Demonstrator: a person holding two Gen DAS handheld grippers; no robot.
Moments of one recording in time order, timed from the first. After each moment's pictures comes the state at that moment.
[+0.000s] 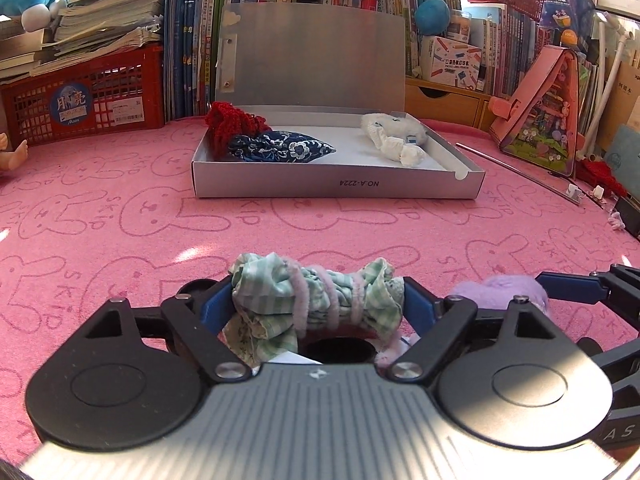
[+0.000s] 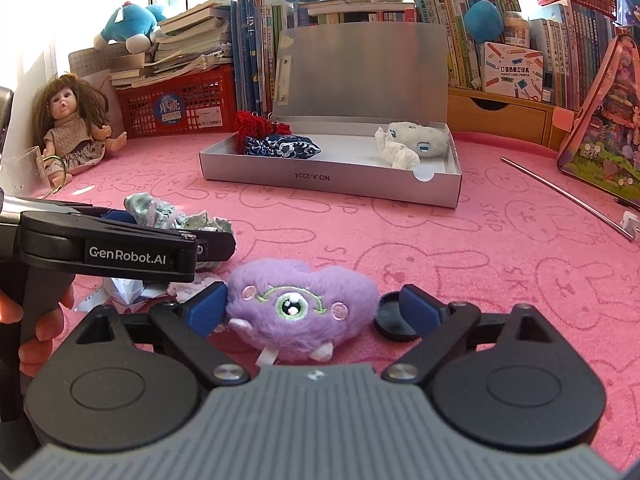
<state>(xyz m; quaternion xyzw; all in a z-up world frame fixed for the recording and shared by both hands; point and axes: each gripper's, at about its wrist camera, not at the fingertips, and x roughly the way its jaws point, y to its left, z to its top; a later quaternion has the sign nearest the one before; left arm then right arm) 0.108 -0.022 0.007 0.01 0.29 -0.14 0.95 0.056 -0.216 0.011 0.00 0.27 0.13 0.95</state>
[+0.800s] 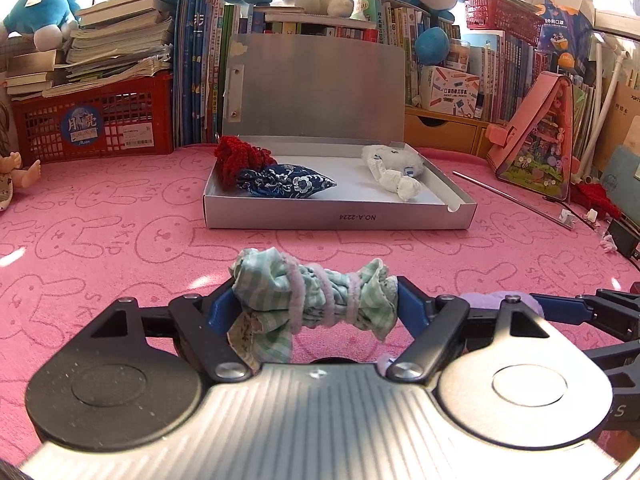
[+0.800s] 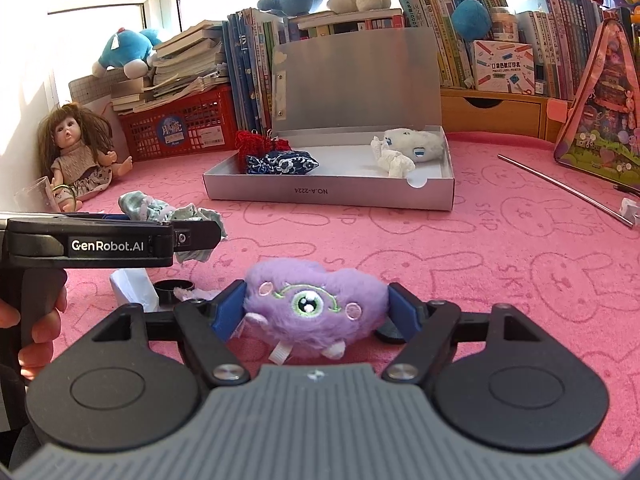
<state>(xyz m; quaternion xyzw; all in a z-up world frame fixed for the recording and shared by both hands) 0.095 -0.017 0.033 0.00 0.26 -0.14 0.96 0.050 -0.229 0.023 0.04 0.27 0.14 0.95</state>
